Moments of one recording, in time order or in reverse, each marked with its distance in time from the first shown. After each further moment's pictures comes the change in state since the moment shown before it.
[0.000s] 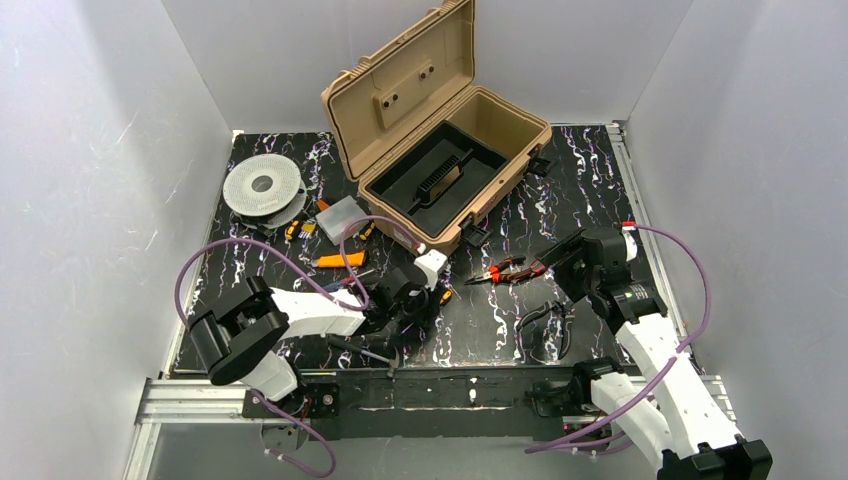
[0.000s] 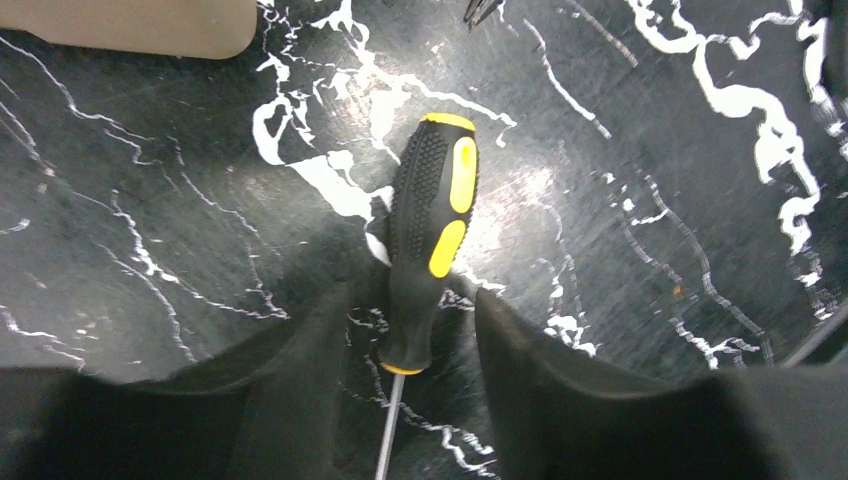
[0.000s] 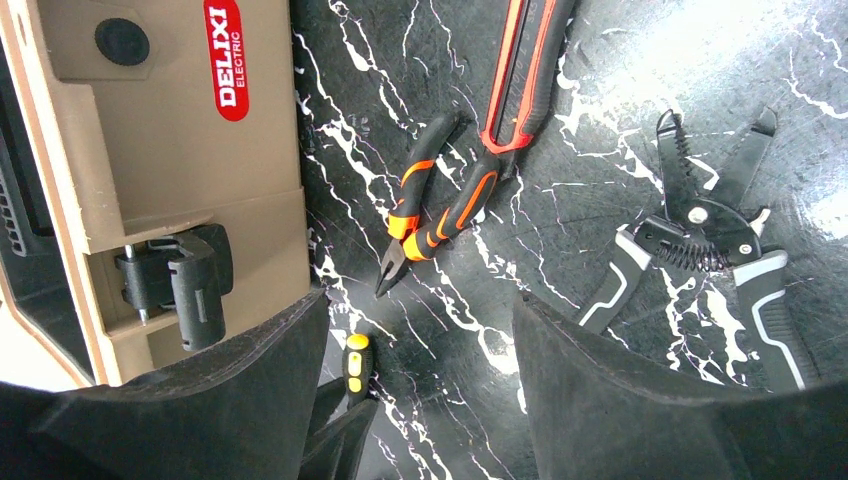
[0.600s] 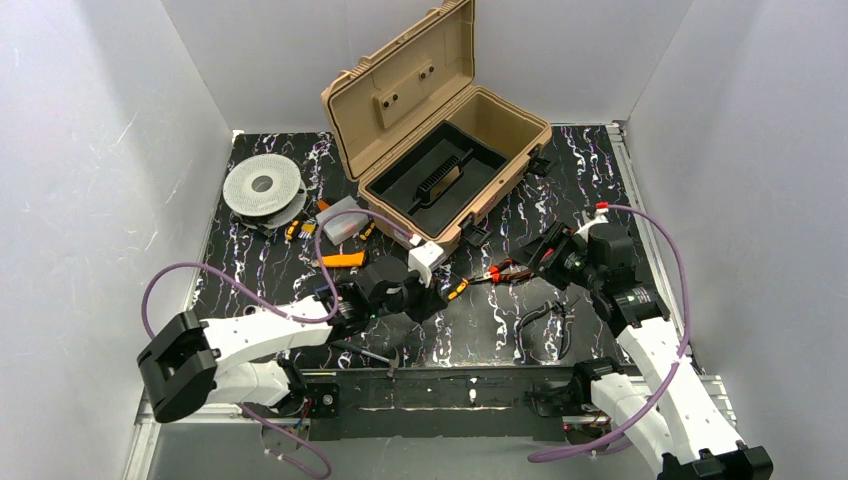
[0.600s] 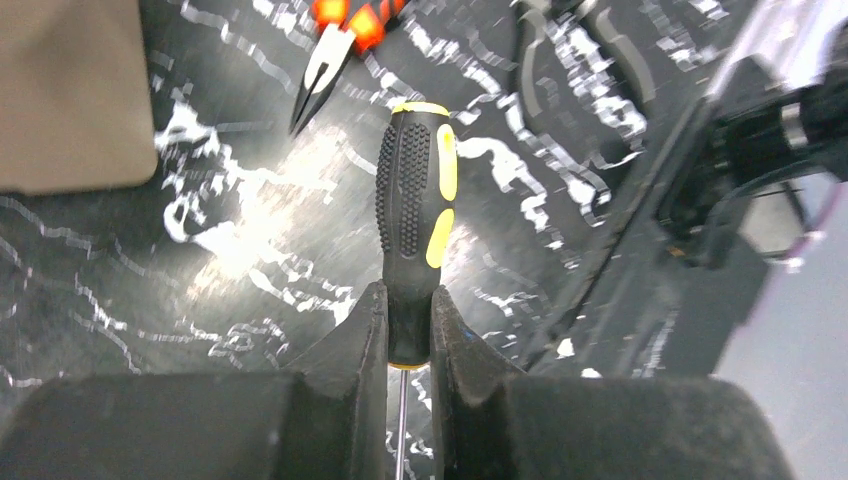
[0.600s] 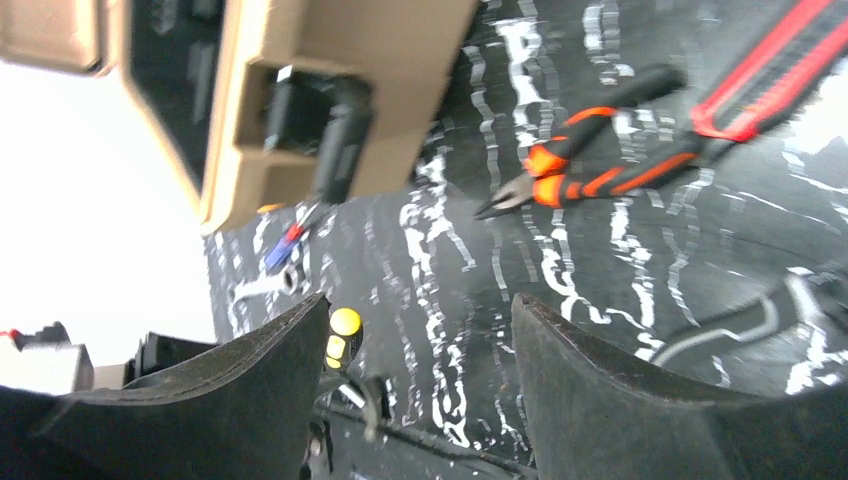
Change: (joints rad) left arm -0.030 -0.282 0.007 -0.069 0.144 0.025; right arm 0.000 -0.024 0.000 0.143 -0.338 -0.209
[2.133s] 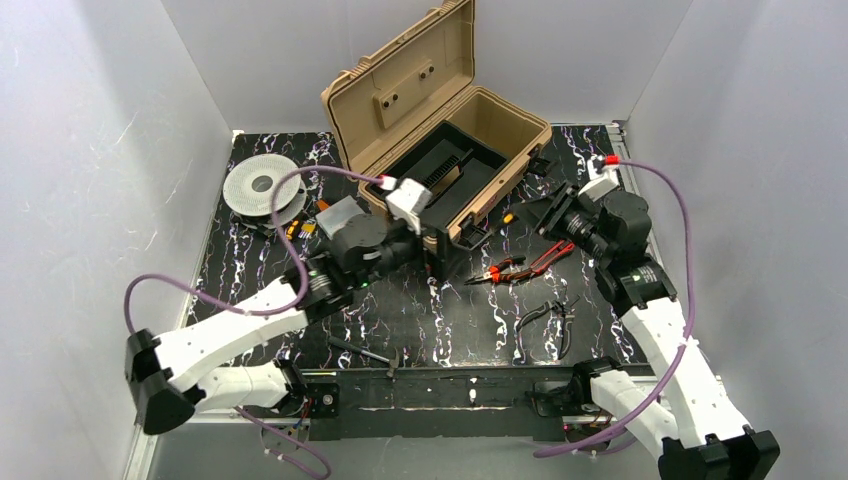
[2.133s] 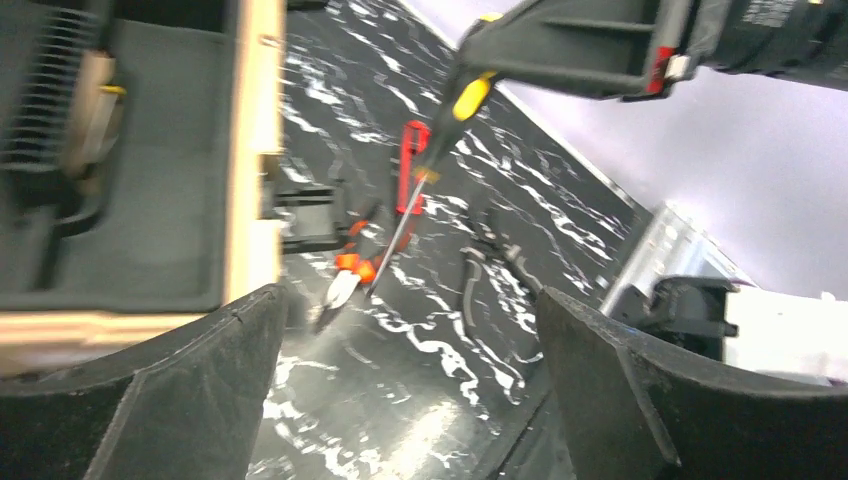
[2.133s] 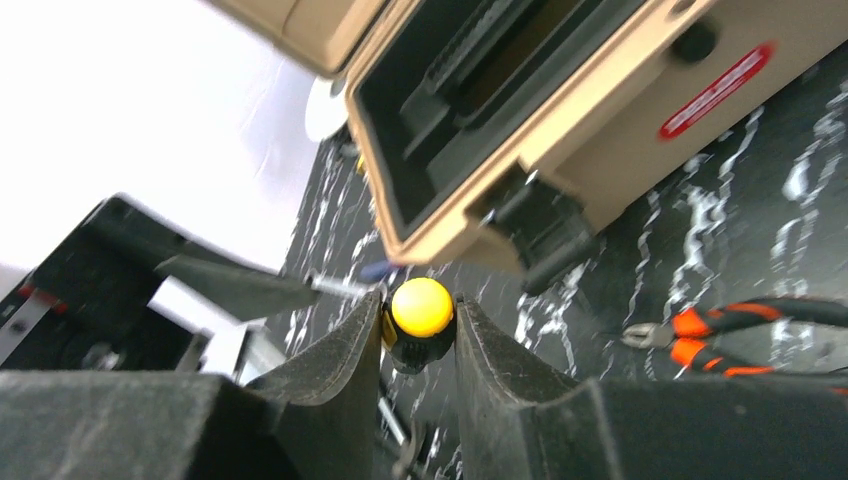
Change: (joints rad) left arm 0.021 -0.070 0.378 -0.113 -0.091 -0.037; right arm 0.018 0.095 0.156 0.306 -0.145 -0.115
